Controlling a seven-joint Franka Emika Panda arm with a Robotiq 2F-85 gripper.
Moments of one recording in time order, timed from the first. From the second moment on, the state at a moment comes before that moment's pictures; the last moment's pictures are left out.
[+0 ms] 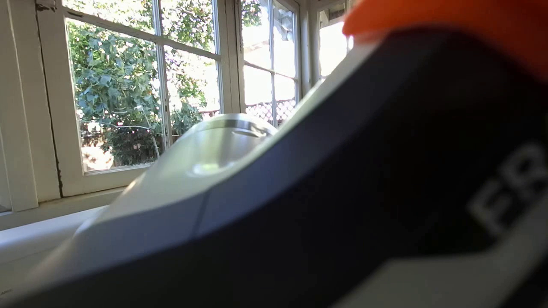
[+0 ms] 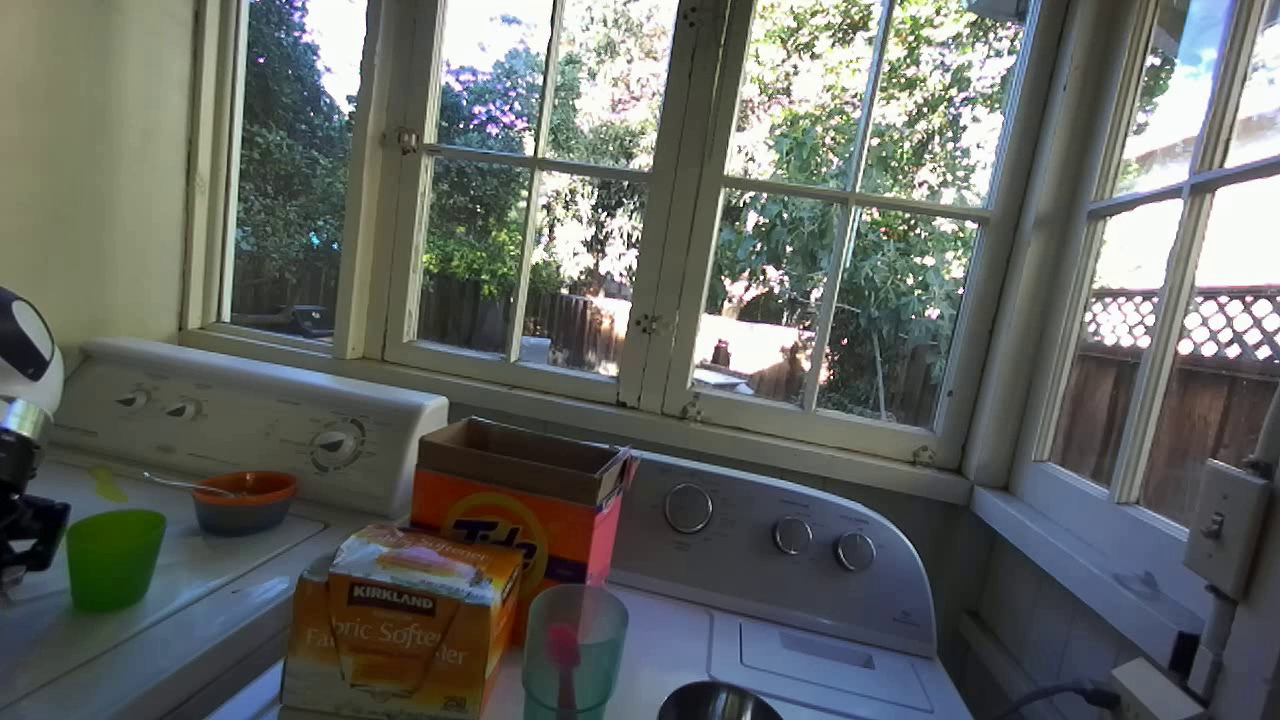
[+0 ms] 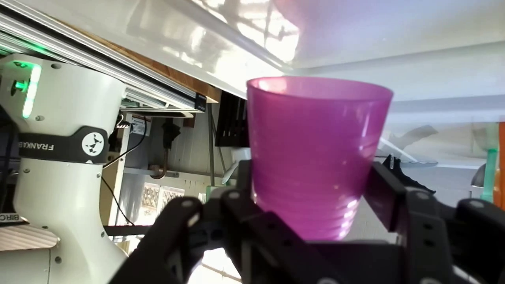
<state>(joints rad) 0.51 0.70 0.15 -1.61 -0.55 1.24 2.71</state>
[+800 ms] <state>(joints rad) 0.50 0.71 0.15 -1.62 -0.53 1.26 2.71</state>
